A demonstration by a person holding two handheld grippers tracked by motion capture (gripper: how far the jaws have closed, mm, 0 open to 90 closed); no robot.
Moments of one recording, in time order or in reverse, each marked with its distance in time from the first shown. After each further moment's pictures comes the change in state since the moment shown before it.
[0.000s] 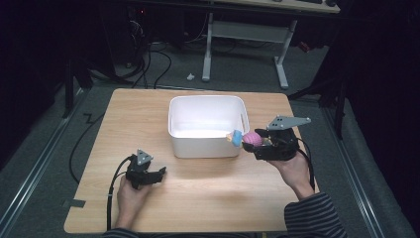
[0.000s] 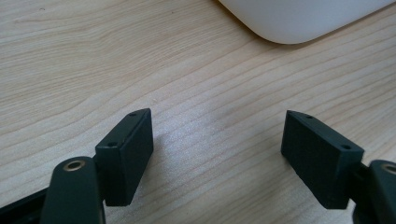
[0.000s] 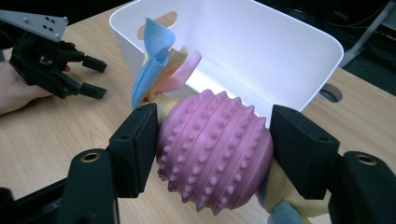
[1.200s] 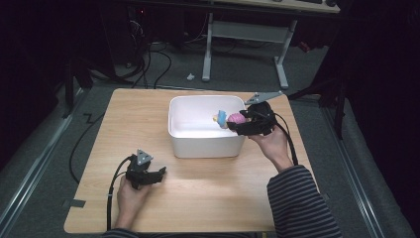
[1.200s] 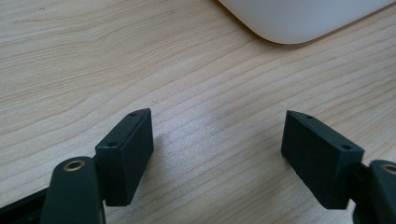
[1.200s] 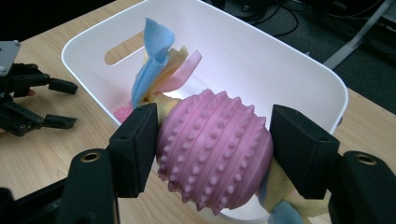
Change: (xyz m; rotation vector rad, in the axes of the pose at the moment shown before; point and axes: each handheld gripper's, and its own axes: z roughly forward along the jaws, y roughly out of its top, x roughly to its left) left arm 0.000 0.000 0.000 0.000 -0.001 0.000; right arm -0.021 0.050 0.061 0.061 -0.019 0.014
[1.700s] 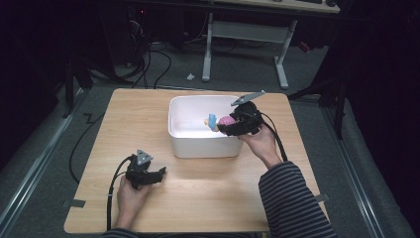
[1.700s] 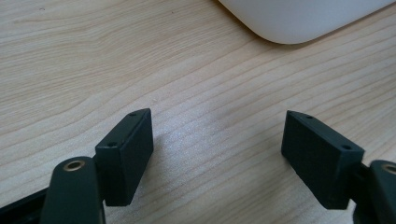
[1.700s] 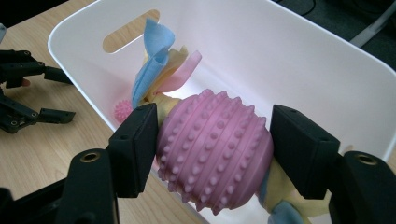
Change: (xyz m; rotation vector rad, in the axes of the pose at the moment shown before) left arm 0.000 0.000 0.000 0.000 0.000 -0.001; right arm 0.007 0.006 0.036 0.076 0.036 -0.005
